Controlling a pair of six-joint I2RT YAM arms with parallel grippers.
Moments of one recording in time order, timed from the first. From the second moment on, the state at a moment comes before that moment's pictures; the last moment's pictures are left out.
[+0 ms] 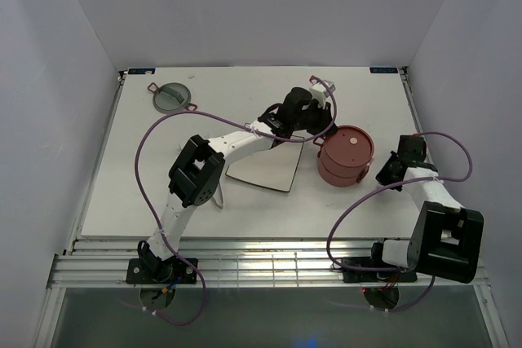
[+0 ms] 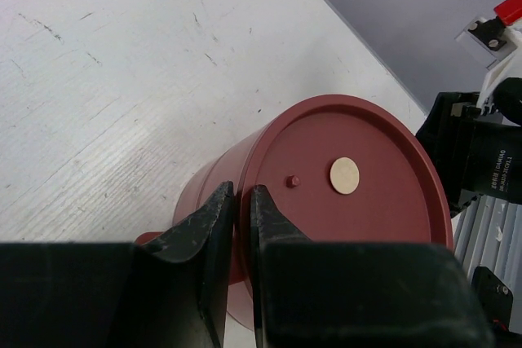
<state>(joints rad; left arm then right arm) -0.83 2.24 1.81 0.05 0.30 -0.37 -0.20 1.25 0.61 -0.36 0.03 0.40</state>
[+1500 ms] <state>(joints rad) -0.81 2.23 1.76 0.13 0.26 -0.42 -0.25 1.32 0.48 0.06 -0.36 0.60</state>
